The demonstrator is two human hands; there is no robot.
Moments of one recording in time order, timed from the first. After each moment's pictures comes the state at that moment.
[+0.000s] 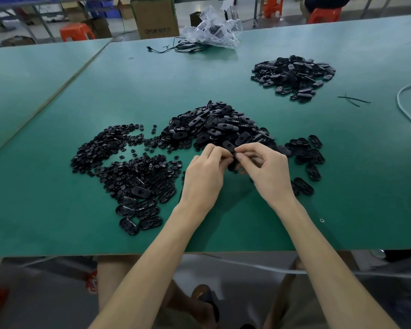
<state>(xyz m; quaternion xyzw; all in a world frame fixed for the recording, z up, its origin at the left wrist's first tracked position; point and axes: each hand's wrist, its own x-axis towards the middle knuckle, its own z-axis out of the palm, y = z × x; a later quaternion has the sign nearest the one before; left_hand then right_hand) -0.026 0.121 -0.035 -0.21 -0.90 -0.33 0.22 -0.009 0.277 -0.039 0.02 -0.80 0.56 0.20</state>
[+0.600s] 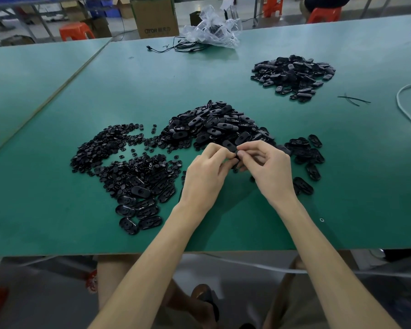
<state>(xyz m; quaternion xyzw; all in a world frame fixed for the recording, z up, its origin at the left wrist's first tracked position) -0.021 0.119 -0.027 -0.24 -0.88 -0.35 0.20 -0.007 0.277 -0.034 0.00 -0.79 0.58 0.20</state>
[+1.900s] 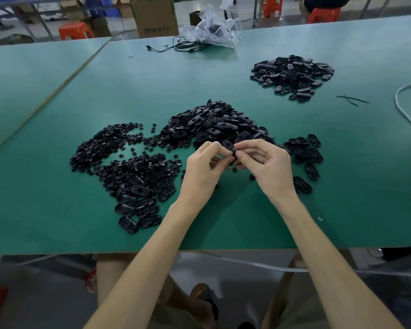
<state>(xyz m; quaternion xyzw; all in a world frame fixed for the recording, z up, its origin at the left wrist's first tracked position) -0.034 0.114 -0.036 -0.22 -0.82 -0.50 0.15 -0.009 0.280 -0.037 0.04 -0.73 0.66 0.18</state>
